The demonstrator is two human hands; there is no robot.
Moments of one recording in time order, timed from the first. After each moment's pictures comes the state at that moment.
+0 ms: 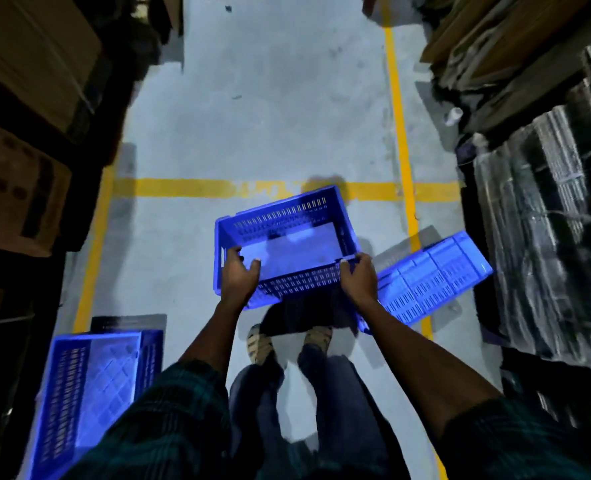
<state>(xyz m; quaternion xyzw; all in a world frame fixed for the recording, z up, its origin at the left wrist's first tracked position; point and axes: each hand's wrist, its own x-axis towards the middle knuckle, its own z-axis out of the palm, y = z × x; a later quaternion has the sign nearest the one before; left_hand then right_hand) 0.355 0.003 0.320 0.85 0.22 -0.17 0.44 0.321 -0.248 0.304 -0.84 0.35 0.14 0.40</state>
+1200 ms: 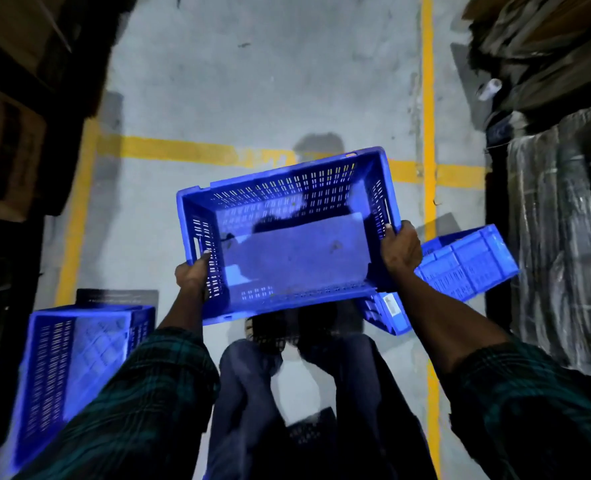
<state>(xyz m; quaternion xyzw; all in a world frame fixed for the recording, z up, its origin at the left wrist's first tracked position) 0.391 0.121 0.152 0.58 0.58 -0.13 0.56 0.411 -0.283 0.238 -0.89 0.40 0.07 0.22</state>
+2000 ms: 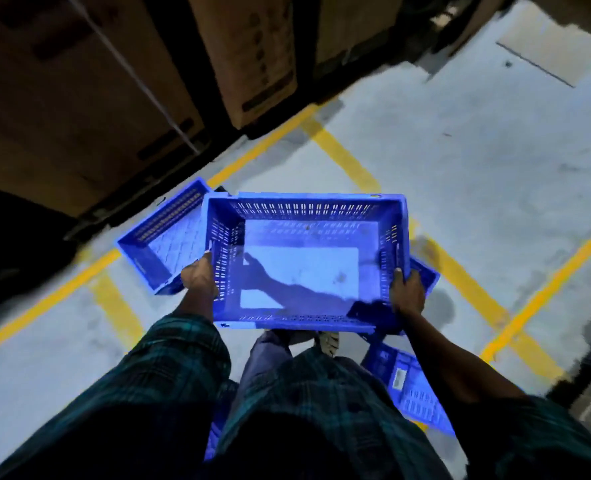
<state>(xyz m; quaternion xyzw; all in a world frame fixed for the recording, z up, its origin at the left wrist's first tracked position) 0.120 0.179 0.366 0.33 0.78 0.15 0.51 0.360 -0.150 0.383 -0.92 0.07 0.25 0.30</state>
